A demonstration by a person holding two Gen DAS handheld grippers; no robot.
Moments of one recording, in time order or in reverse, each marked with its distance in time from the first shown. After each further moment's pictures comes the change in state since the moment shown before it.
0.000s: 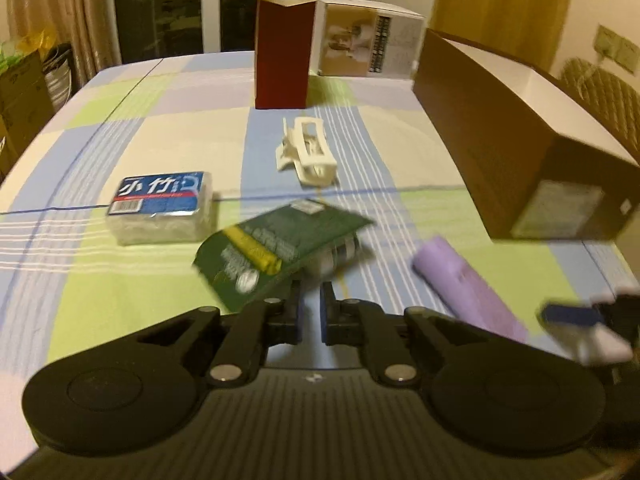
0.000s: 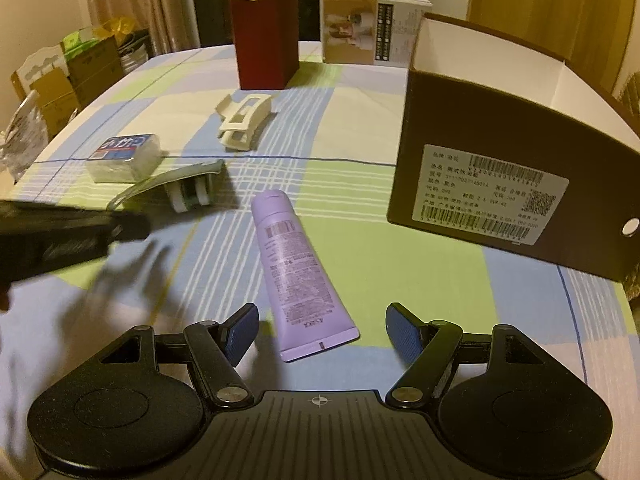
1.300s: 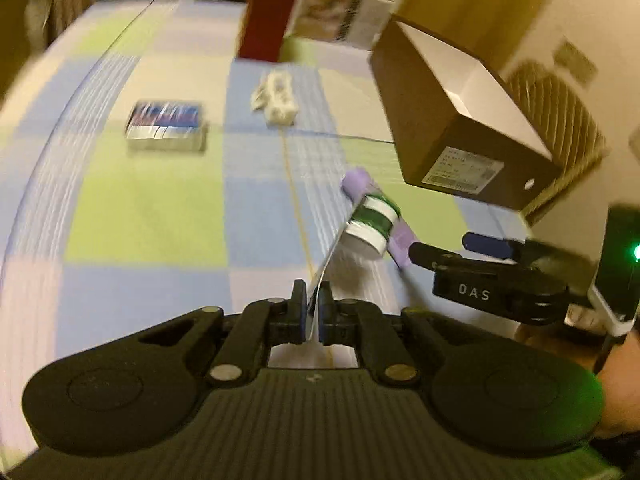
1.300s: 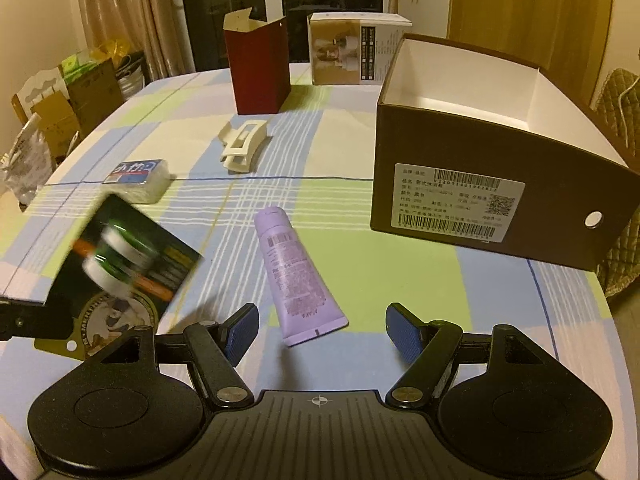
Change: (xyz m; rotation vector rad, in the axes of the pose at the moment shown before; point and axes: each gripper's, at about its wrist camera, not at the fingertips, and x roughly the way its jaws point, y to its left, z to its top) left arm -0.083 0.029 -0.019 -0.179 0.180 -0.206; right arm -0.037 -0.002 -0.003 0.047 -0.042 -0.003
